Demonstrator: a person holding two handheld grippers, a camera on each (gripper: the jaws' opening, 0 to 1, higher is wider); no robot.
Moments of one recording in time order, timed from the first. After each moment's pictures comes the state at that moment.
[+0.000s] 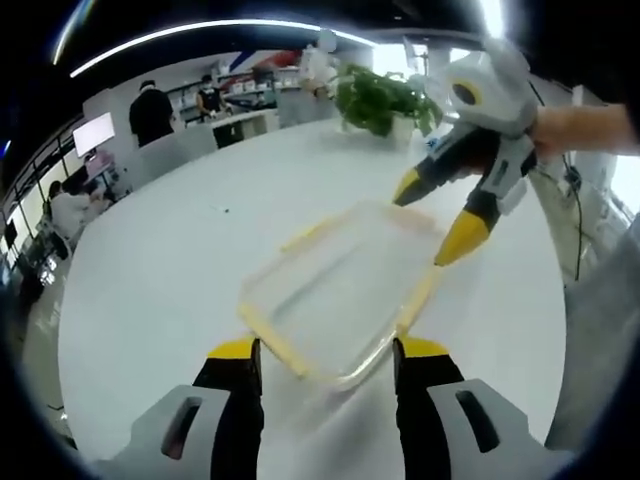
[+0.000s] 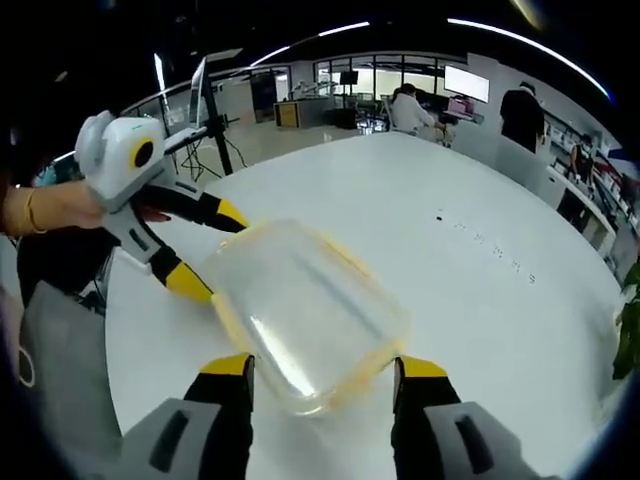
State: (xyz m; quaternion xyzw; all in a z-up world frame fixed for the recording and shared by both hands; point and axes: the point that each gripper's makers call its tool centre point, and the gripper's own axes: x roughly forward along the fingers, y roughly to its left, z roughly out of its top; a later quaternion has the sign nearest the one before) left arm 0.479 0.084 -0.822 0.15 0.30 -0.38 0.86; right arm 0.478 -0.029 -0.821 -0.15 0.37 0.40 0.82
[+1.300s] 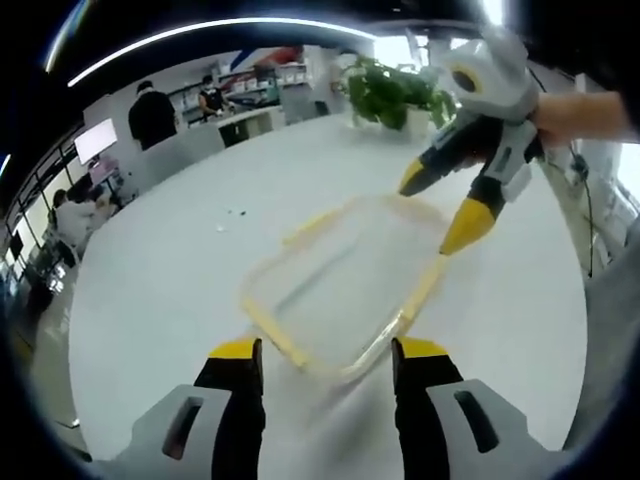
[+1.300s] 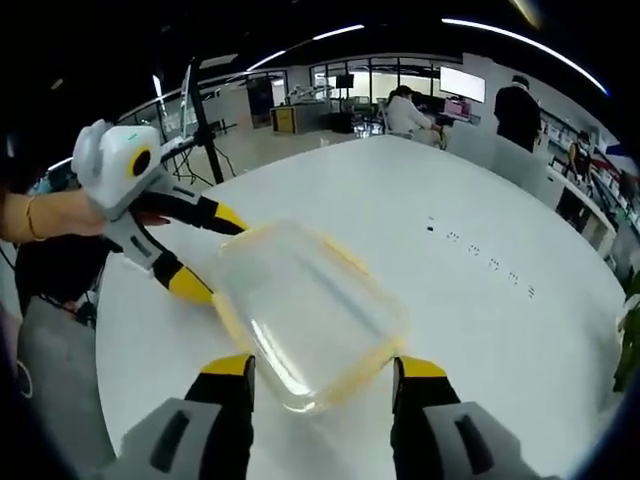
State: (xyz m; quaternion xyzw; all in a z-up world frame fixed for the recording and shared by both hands) left arm 0.509 0.095 -0.822 0.17 0.30 -0.37 0.86; right arm 0.505 -0.027 -0.819 -0.14 0.37 0.40 0.83
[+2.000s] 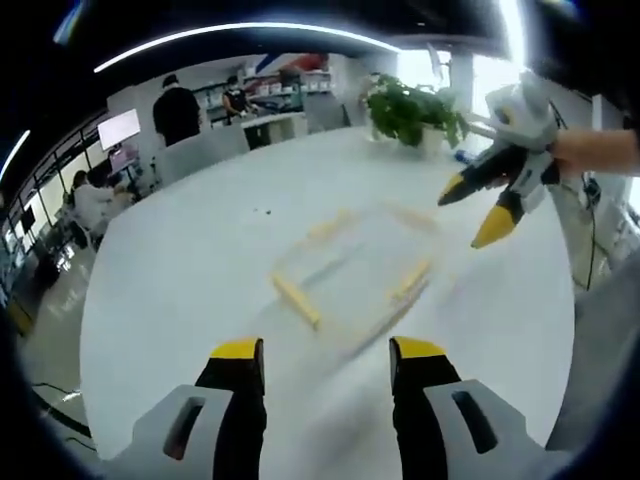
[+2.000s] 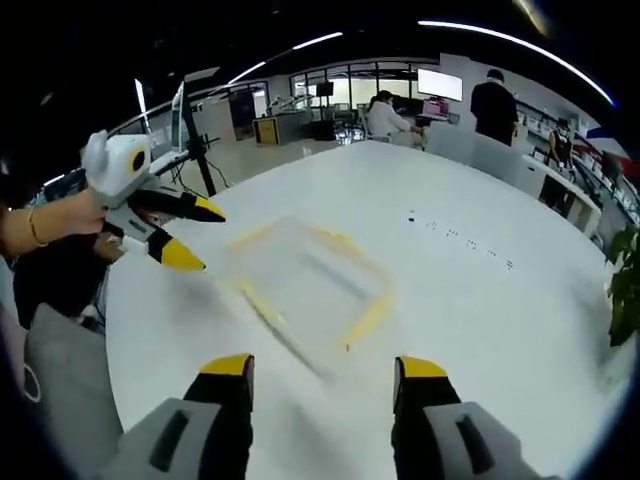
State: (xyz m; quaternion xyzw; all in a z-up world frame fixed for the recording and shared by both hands) left arm 0.479 0.132 -0.799 0.14 0.29 -0.33 0.89; right arm 0.460 -0.055 -0.804 -0.10 0.36 0.36 0.85
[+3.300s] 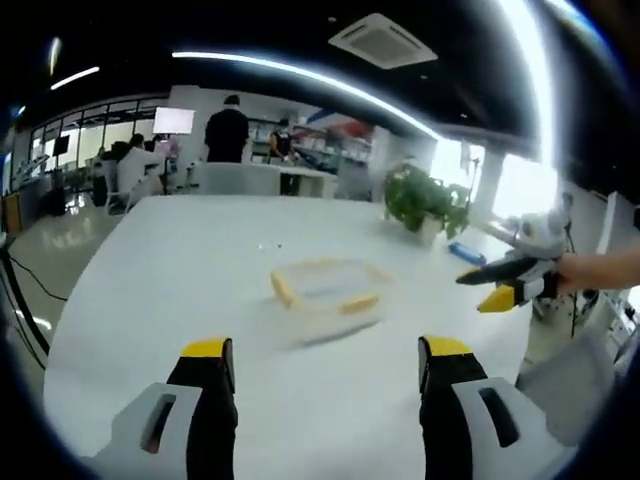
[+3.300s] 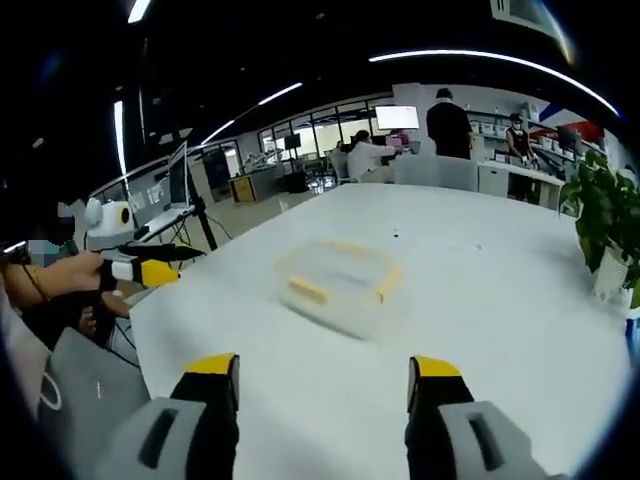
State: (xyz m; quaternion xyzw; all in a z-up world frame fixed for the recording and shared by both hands) left arm 0.392 0.159 -0.752 -0.07 0.20 -0.30 0.93; right arm 0.362 -0.058 -0.778 -0.01 0.28 0.33 0.90
